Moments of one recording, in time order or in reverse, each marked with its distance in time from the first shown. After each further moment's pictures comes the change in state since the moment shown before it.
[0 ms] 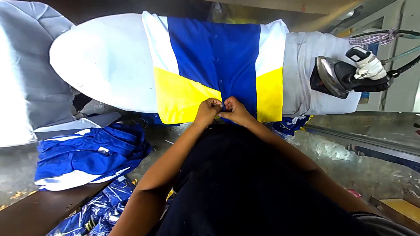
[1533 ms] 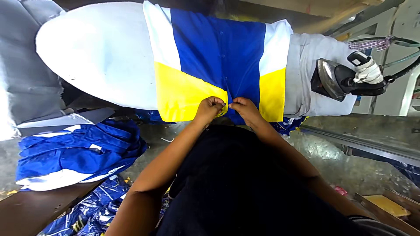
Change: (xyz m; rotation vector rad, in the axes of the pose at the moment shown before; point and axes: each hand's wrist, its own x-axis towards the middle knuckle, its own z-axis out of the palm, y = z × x) left_hand -0.005 0.003 -0.012 -0.104 -0.039 -0.029; right_hand -0.003 -0.016 -0.002 0.183 0.128 0.188
